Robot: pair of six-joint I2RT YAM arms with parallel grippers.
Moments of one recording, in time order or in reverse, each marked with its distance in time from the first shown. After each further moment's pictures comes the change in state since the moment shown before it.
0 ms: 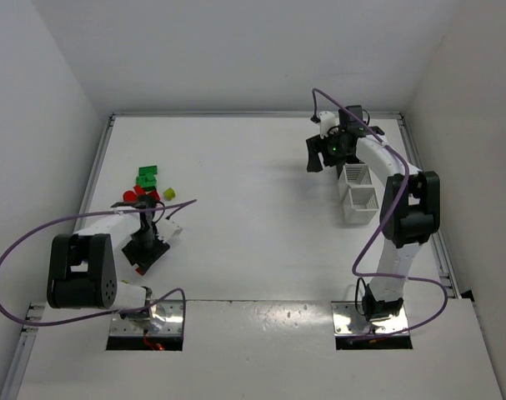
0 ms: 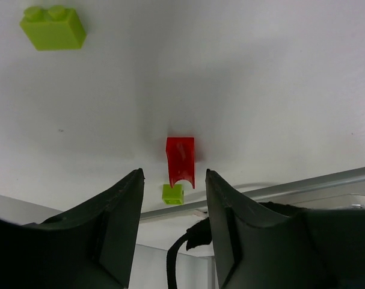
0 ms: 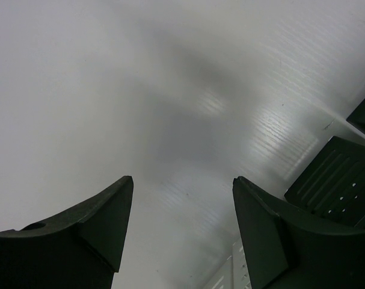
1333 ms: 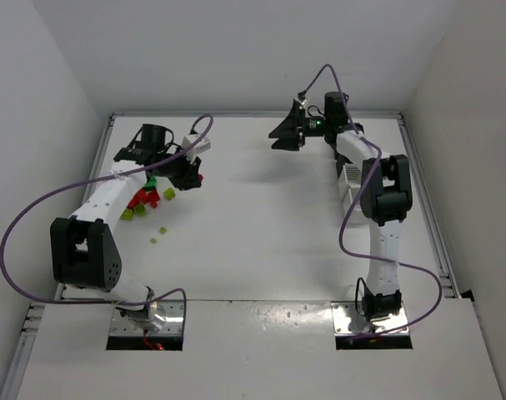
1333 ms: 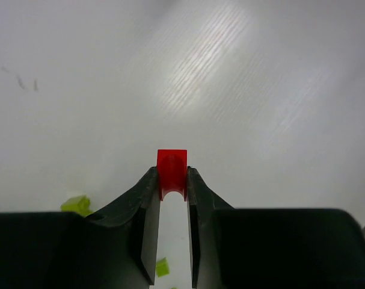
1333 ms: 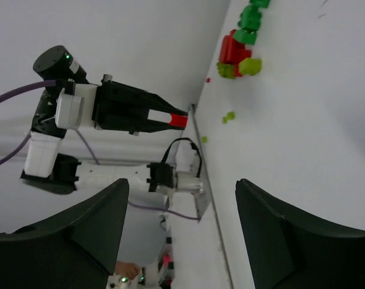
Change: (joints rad) left arm -0.130 0.138 0.592 0.211 0.729 -0.093; right arm 0.040 0.302 0.230 0.599 -0.878 1.104
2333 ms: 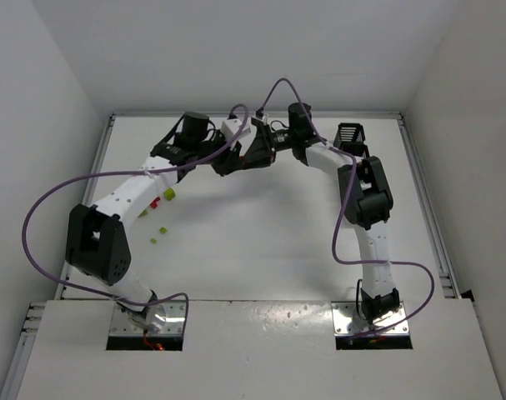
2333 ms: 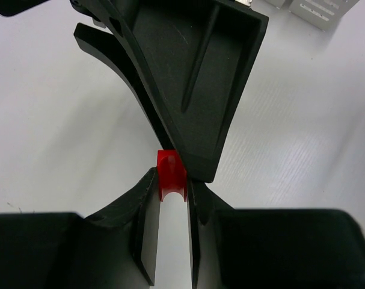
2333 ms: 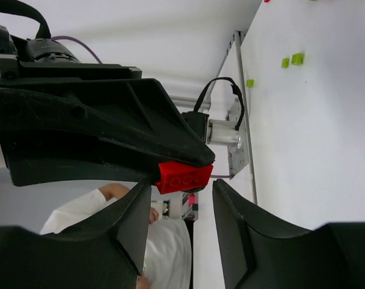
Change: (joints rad) left arm -0.288 0.095 0.121 0.315 -0.062 -0.260; right arm 0.211 0.046 -0.055 0.301 -0.182 0.277
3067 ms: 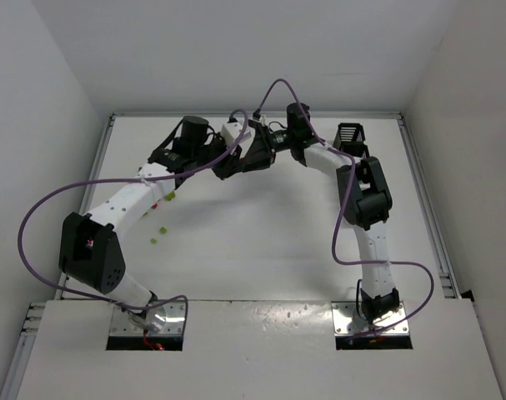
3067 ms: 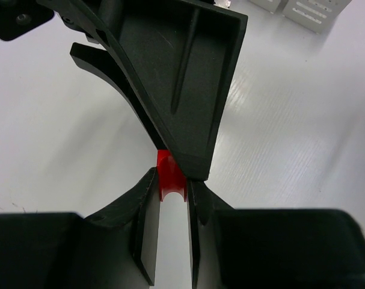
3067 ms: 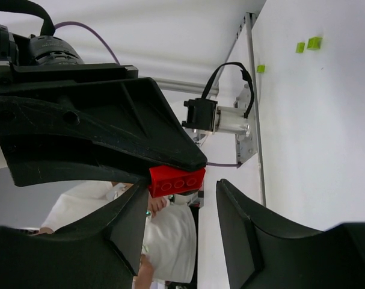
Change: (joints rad) left arm -0.029 -0.071 -0.063 0.036 -0.027 -0.002; right arm 0.013 0.000 -0.001 0.032 -0.053 0.039
